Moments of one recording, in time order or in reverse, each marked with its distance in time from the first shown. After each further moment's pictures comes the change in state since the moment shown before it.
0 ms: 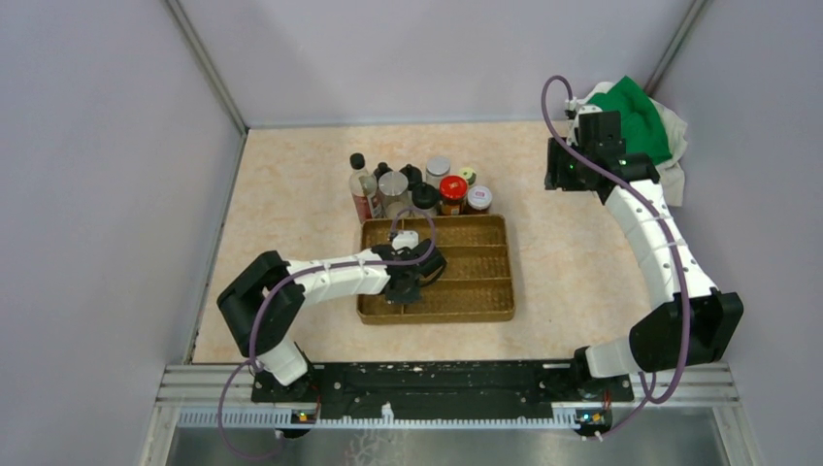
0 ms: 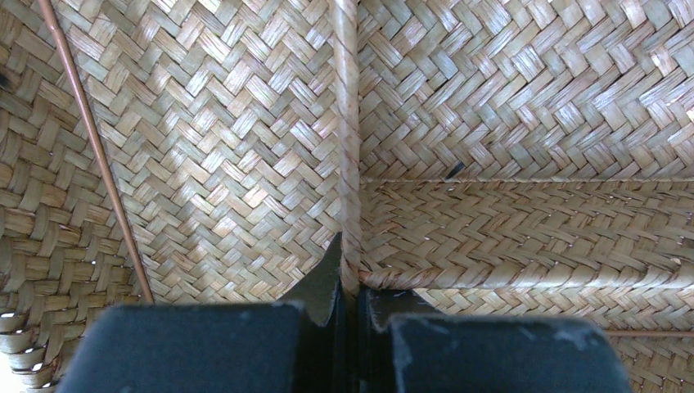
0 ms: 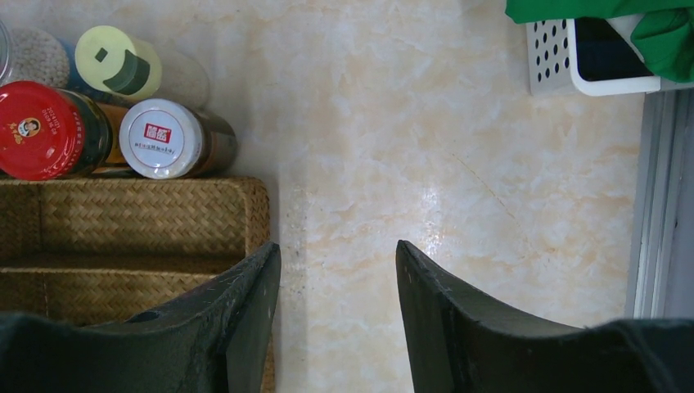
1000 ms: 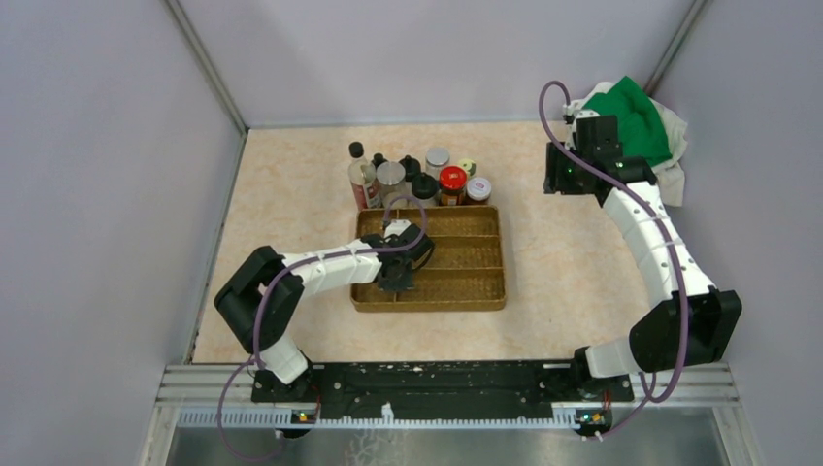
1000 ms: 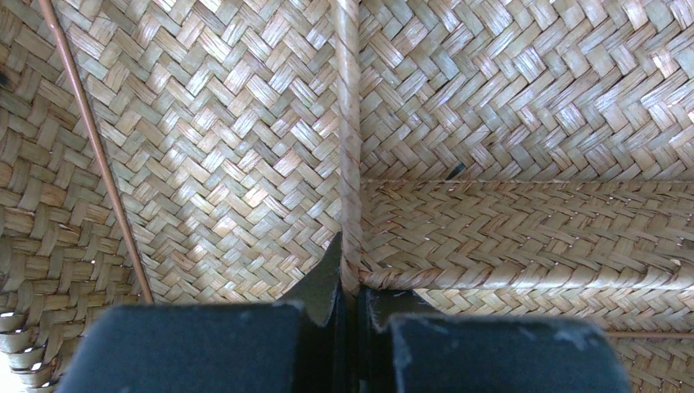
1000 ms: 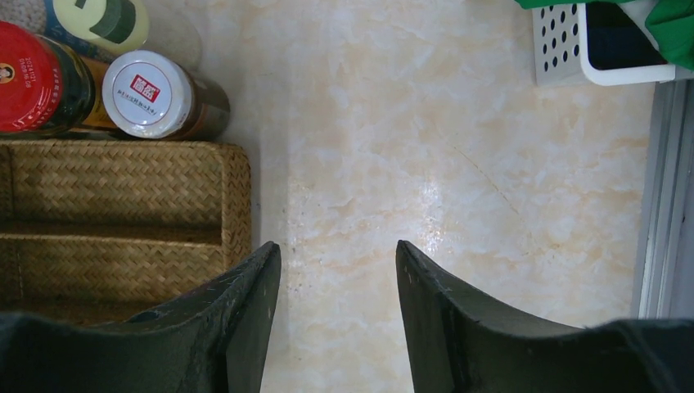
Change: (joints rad) left arm 0.115 0.008 -0.006 0.066 0.030 0.127; right arm 0.000 0.000 -0.033 0.014 0.001 0.000
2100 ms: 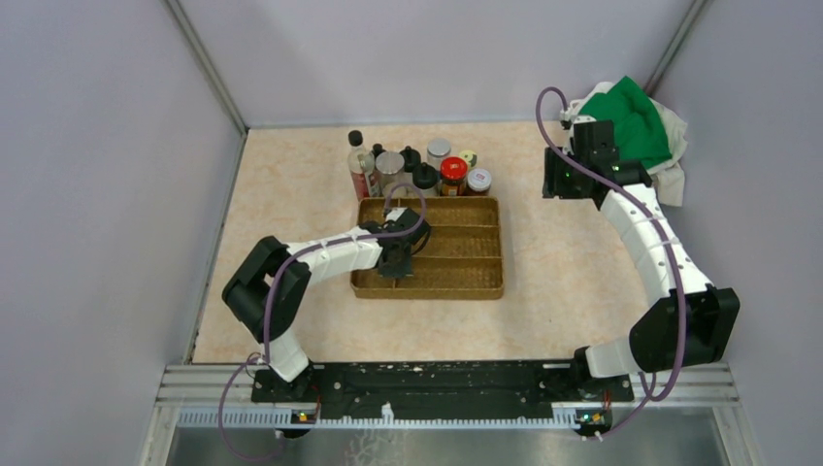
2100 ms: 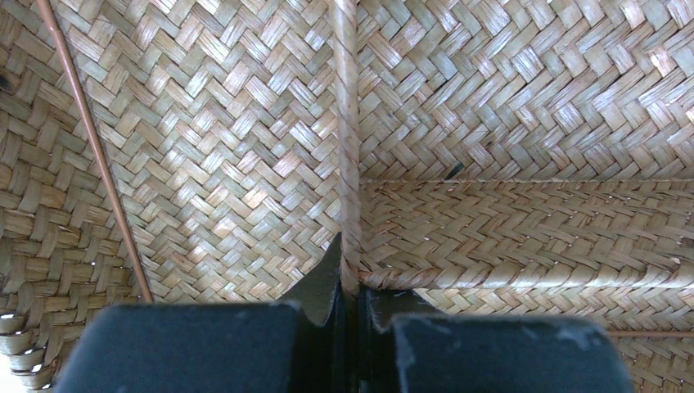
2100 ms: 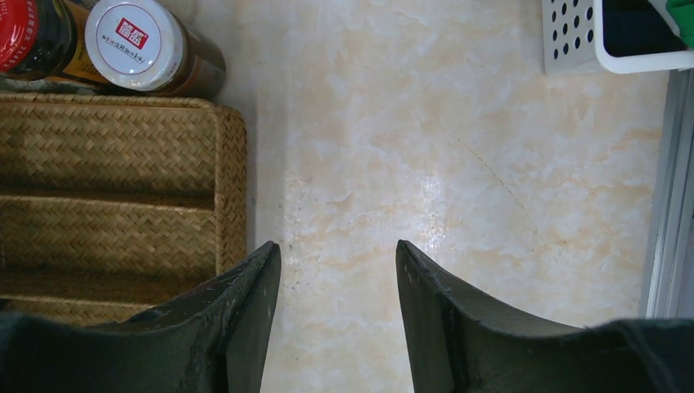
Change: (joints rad) left arm 0.089 0.063 0.070 0.036 0.034 0.121; right arm 0.000 -0.001 -0.047 0.030 0.000 0.000
